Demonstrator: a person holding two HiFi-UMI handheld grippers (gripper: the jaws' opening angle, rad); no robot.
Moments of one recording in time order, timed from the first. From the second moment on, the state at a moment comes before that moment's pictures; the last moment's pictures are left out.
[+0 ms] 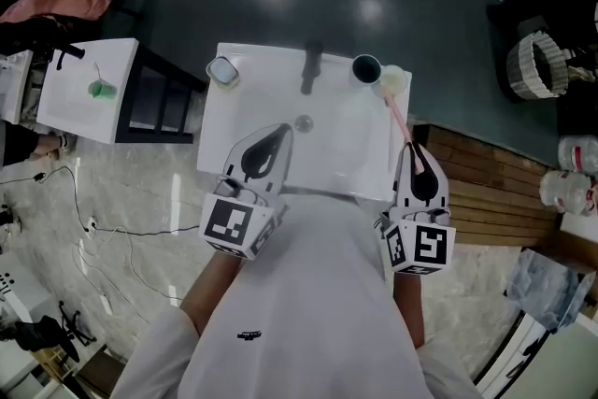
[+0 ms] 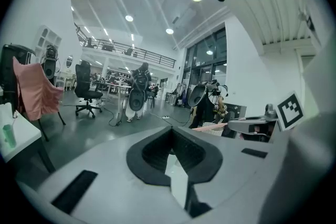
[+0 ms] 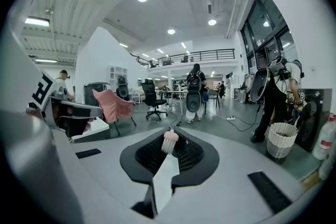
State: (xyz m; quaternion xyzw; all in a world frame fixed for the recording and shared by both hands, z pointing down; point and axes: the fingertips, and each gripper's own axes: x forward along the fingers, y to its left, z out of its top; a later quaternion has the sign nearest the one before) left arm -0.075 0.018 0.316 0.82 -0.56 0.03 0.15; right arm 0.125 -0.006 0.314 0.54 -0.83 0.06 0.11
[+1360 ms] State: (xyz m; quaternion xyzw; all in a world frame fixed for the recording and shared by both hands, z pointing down) left arm -0.076 0.029 0.322 0.81 -0.56 0.03 0.16; right arm 0.114 0.004 0.311 0.53 -0.84 0.06 0.11
